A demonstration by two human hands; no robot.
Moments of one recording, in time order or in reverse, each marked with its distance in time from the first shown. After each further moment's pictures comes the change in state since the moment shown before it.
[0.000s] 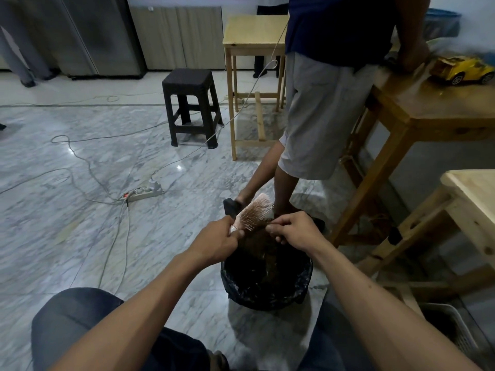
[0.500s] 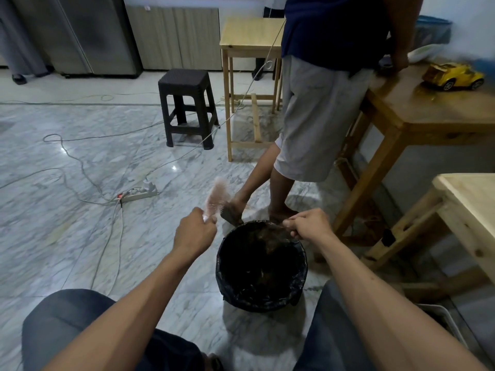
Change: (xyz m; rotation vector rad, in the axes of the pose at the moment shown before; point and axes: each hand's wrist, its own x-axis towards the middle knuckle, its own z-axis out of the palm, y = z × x) left_hand 0.012 -0.024 -0.009 -0.109 0.274 -0.227; right_hand 0.009 0.002 -0.032 -0.025 0.272 0.235
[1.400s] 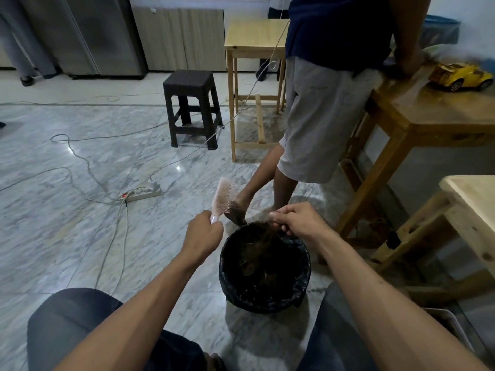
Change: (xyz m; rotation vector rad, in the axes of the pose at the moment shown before) left_hand -0.009 0.010 0.004 -0.229 -0.070 -0.034; right_hand -0.014 -0.026 0.012 0.162 -0.301 -0.168
